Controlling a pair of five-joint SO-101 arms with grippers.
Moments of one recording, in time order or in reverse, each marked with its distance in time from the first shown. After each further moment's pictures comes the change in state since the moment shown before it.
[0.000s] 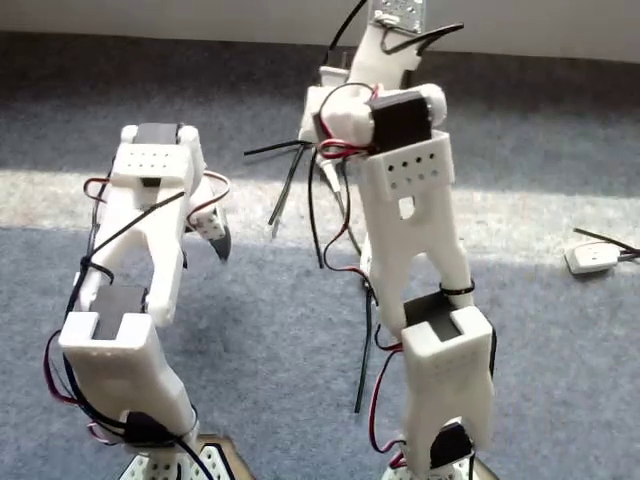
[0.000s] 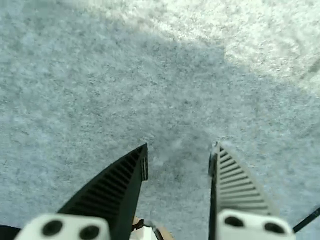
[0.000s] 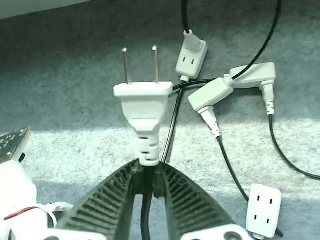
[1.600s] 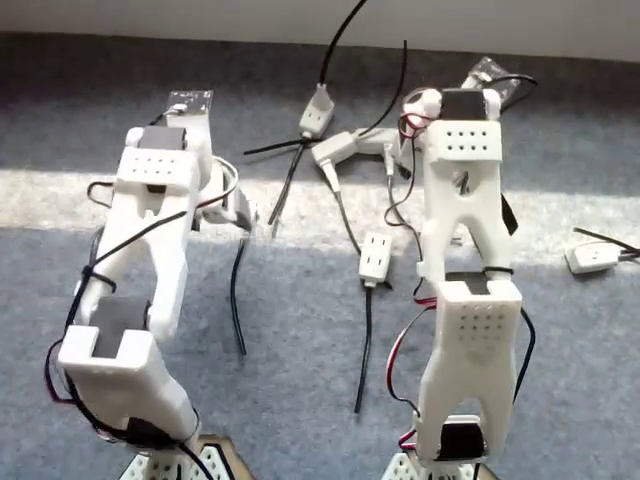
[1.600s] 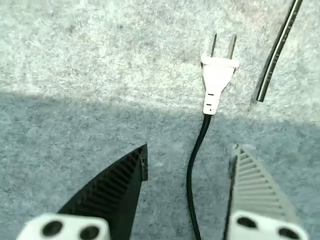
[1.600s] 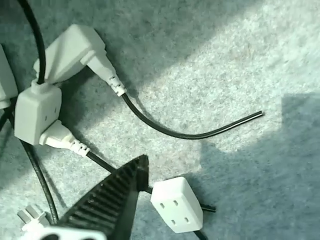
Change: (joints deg) left arm 3.3 -5.6 5.2 -16.4 -10.5; right arm 21.2 13.4 11.3 0.5 -10.8
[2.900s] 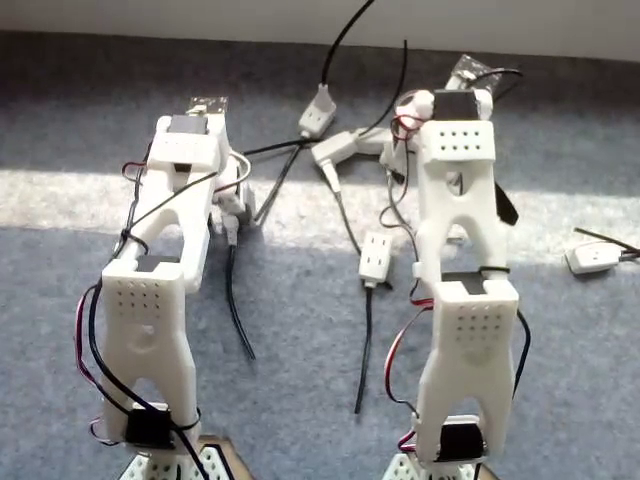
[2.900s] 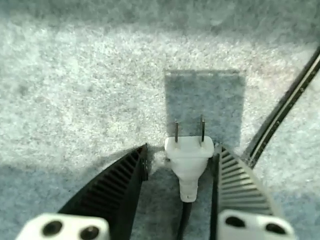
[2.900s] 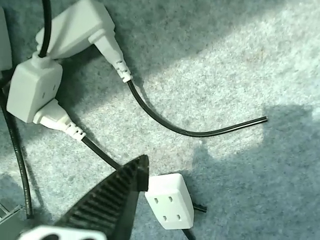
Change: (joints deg) left arm 0.3 32.0 -30.6 4.7 0.9; right arm -1.3 0.0 0.4 0.0 6.0
